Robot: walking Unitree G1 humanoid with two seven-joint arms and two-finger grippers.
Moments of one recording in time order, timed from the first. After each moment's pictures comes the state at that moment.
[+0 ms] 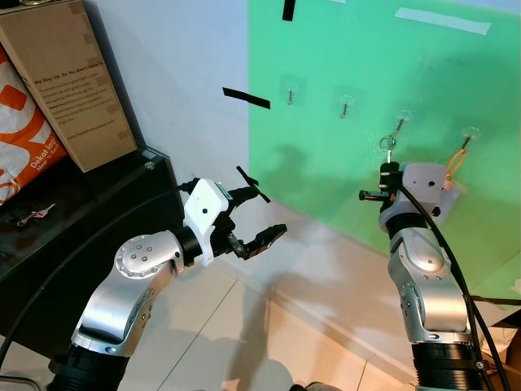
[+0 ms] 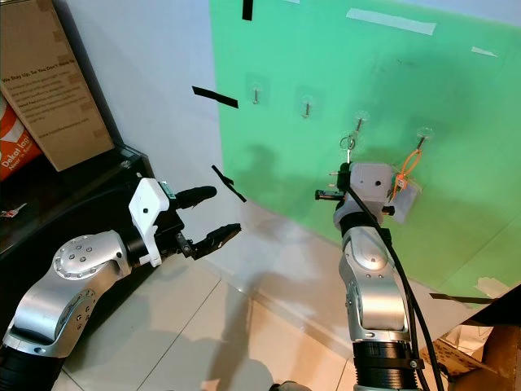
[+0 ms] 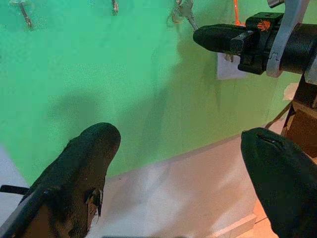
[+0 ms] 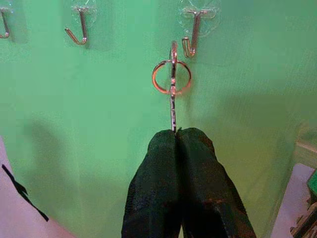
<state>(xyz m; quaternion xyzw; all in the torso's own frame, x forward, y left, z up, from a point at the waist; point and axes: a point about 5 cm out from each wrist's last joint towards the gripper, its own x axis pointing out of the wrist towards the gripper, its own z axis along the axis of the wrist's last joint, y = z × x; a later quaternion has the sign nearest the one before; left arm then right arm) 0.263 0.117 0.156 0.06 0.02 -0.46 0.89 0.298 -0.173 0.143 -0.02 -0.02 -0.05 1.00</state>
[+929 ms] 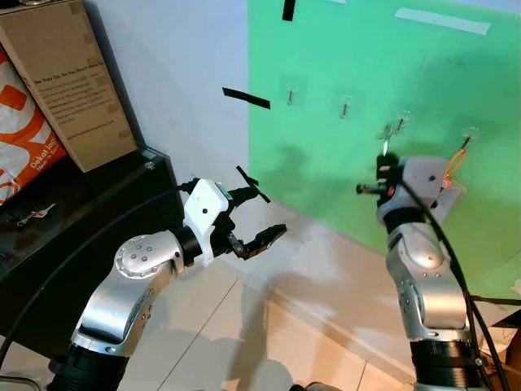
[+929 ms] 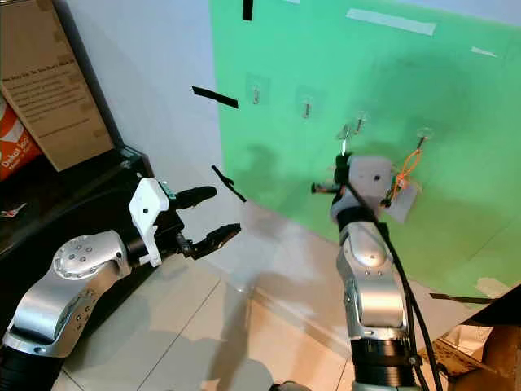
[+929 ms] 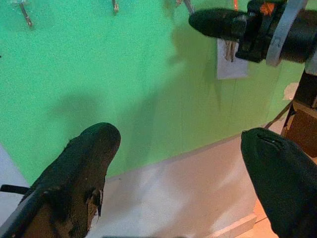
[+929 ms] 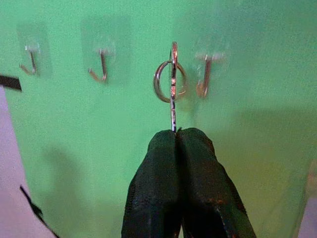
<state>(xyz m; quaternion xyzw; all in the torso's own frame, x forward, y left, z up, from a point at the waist) 0.263 0.117 0.155 0.06 0.02 -0.46 0.89 0.300 -0.168 0.158 -0.01 -0.06 -0.03 1.00</state>
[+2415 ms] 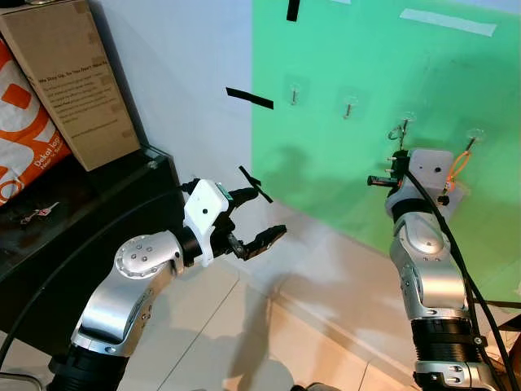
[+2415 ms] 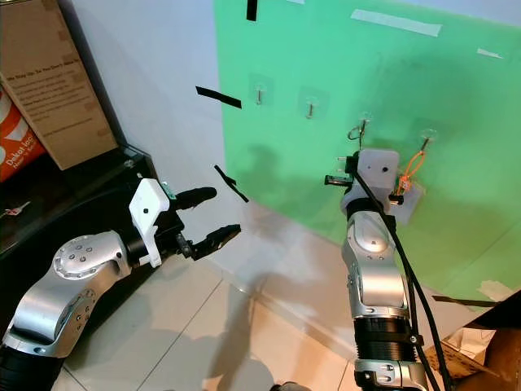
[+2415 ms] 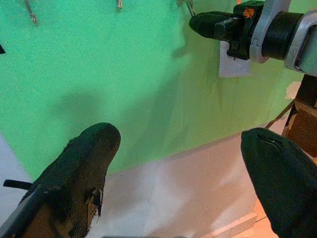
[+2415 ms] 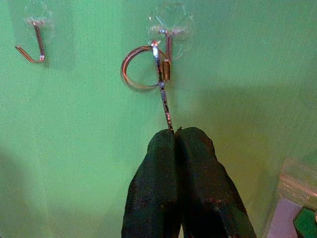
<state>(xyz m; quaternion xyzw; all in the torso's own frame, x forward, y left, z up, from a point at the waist) 0.263 0.117 0.155 0.06 0.02 -0.46 0.89 0.316 -0.185 0.151 -0.03 -0.03 -0.10 0.99</state>
